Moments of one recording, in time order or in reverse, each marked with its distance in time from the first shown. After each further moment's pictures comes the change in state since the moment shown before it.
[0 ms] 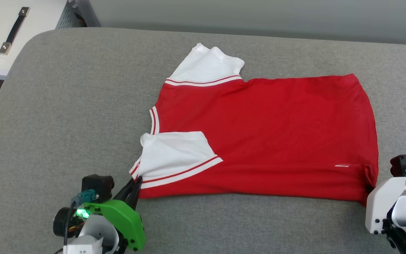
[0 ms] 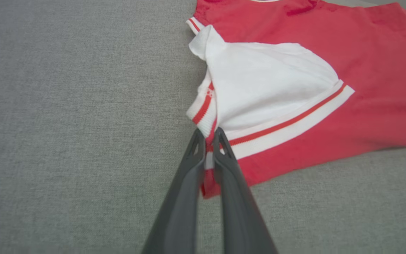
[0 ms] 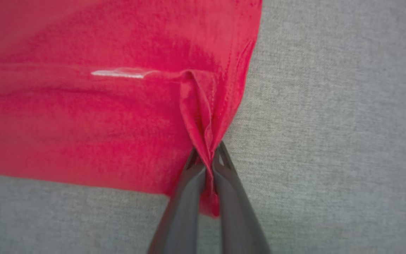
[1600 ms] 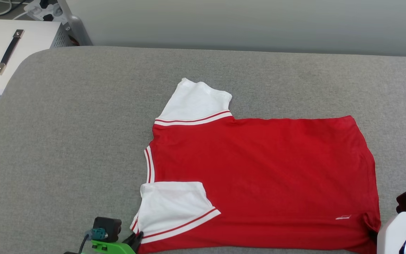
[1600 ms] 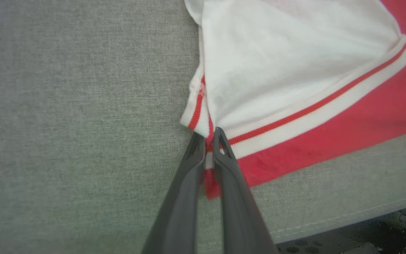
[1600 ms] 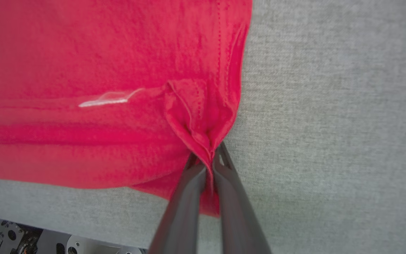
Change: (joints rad) left arm 0.120 0.024 -0.088 0.105 -0.020 -0.032 0.067; right arm 0.198 -0.052 -0.004 -0.119 0.184 0.001 0.155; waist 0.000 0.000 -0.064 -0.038
